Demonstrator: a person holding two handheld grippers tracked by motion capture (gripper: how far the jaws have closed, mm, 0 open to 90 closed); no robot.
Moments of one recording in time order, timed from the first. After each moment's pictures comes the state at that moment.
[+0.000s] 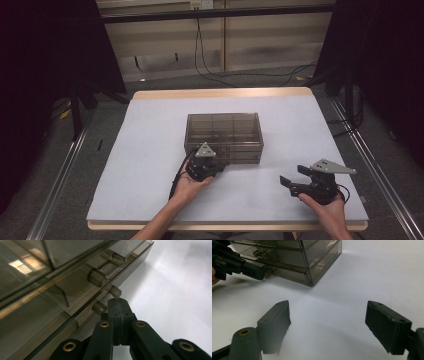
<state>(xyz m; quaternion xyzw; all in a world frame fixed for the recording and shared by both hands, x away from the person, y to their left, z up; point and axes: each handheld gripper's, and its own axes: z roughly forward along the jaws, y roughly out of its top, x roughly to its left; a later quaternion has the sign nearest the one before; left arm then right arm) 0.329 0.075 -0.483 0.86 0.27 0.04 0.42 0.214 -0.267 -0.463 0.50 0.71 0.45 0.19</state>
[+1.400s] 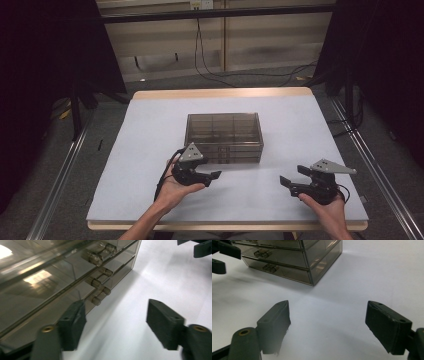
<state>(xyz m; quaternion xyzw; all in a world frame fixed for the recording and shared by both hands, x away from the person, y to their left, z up) 0.303 0.110 -0.445 0.86 0.25 0.08 0.45 0.214 -0.267 -0.463 0.50 0.71 0.45 0.19</state>
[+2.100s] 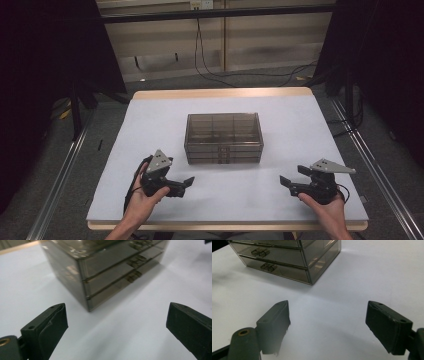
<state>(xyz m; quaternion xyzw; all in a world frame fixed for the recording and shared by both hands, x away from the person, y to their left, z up) 0.274 0.183 -0.427 0.82 0.32 0.16 0.44 0.216 -0.267 -0.464 0.51 0.71 0.44 0.19</state>
